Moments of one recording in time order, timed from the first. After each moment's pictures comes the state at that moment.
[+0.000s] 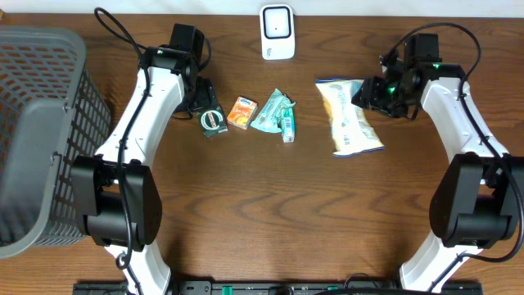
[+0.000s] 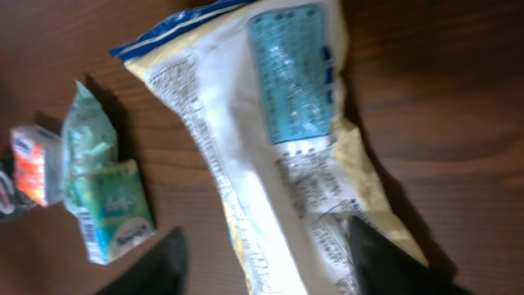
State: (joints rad) left arm -0.17 1.93 1.64 -1.07 -0.20 -0.46; right arm -0.03 1.93 1.51 -0.84 -0.36 0.20
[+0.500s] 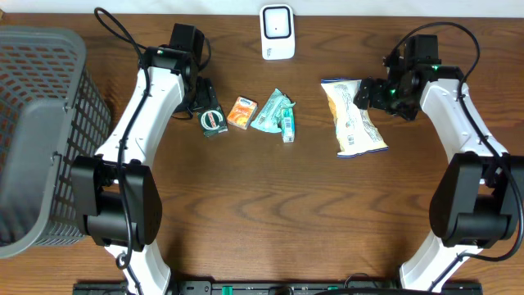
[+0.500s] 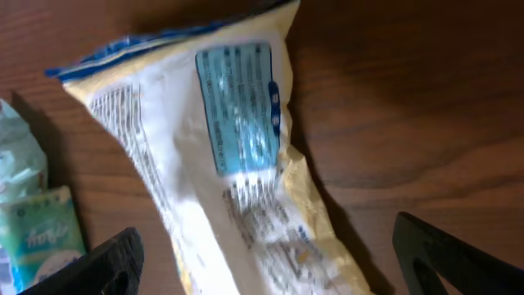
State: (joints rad) left arm -0.17 1.93 1.64 -1.07 -0.20 -0.46; right arm -0.03 1.94 1.49 -0.77 -0.22 0.15
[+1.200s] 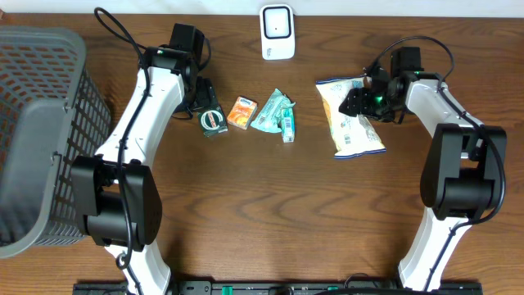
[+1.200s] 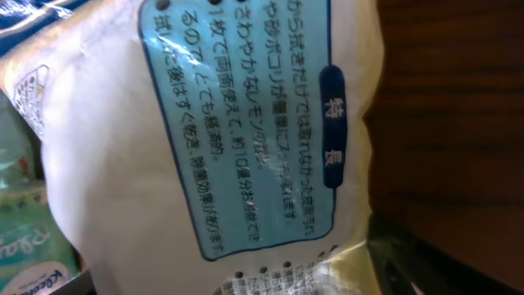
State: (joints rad) left arm -0.17 1.93 1.64 -1.07 -0.20 -0.46; right arm -0.03 2.13 1.49 -0.67 -0.43 0.07
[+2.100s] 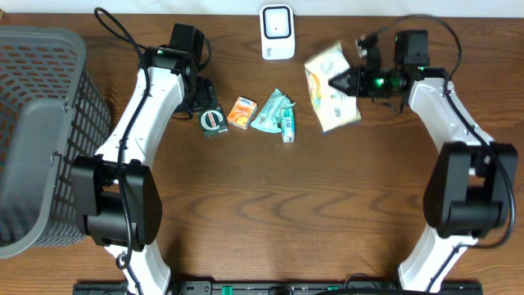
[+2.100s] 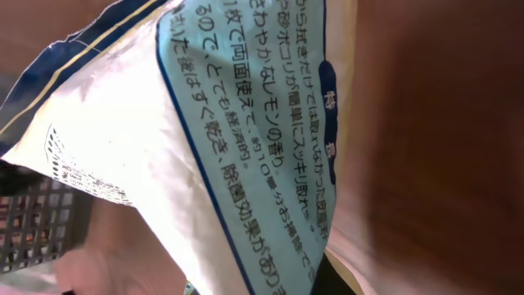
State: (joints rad) left arm -0.17 1.93 1.64 -1.07 -0.20 -0.46; right arm 0.02 1.97 1.49 -0.47 -0.80 0.10
